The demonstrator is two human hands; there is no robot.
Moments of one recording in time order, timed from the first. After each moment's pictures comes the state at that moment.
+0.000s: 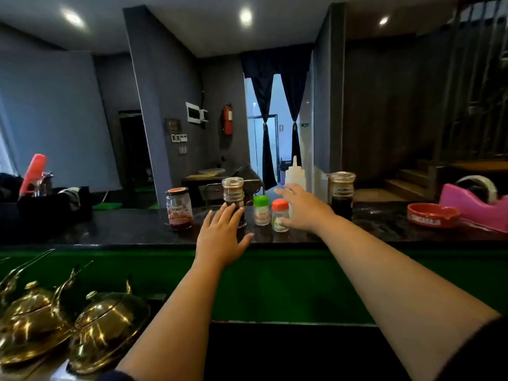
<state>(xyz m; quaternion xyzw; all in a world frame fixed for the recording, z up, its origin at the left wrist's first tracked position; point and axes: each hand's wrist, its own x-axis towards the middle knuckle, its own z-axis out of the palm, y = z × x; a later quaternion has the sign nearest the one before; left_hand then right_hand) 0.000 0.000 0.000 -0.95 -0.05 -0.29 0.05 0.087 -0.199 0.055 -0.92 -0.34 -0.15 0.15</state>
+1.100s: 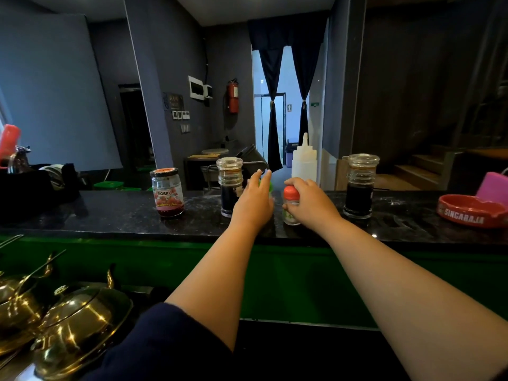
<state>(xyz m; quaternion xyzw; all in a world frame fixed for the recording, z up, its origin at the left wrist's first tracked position) 0.121 -0.034 0.007 -0.94 -0.02 -0.29 -0.16 0.140 -0.181 0.018 -0.89 -0.28 -0.17 0.32</state>
